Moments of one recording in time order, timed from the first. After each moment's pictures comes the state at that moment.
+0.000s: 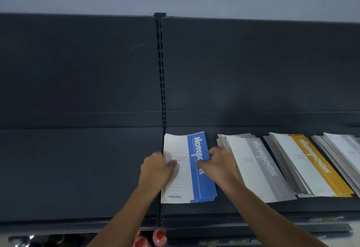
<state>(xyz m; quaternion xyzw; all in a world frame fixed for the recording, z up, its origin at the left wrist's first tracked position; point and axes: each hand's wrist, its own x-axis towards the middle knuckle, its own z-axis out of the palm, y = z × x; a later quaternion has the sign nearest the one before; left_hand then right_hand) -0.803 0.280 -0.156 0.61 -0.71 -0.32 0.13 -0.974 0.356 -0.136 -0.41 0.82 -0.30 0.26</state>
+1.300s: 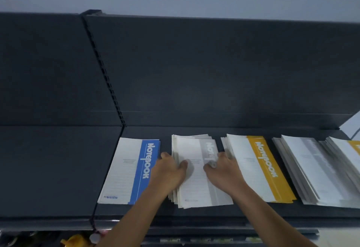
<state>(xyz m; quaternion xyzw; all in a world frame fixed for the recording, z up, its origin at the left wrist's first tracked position) -0.983 0.362 -0.138 0.61 -0.70 -0.35 0.08 -1.144 0.432 -0.138 -0.42 0.85 -0.22 0.25</state>
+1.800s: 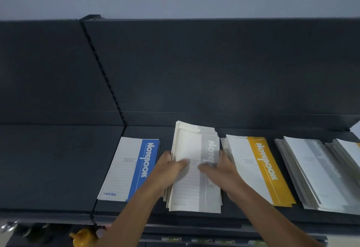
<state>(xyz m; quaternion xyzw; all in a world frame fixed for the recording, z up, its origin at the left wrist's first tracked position) -0.986 0.367 -0.133 0.56 -0.56 -0.58 0.16 -1.160 0.434 -0.140 -0.35 0.74 -0.37 0.43</state>
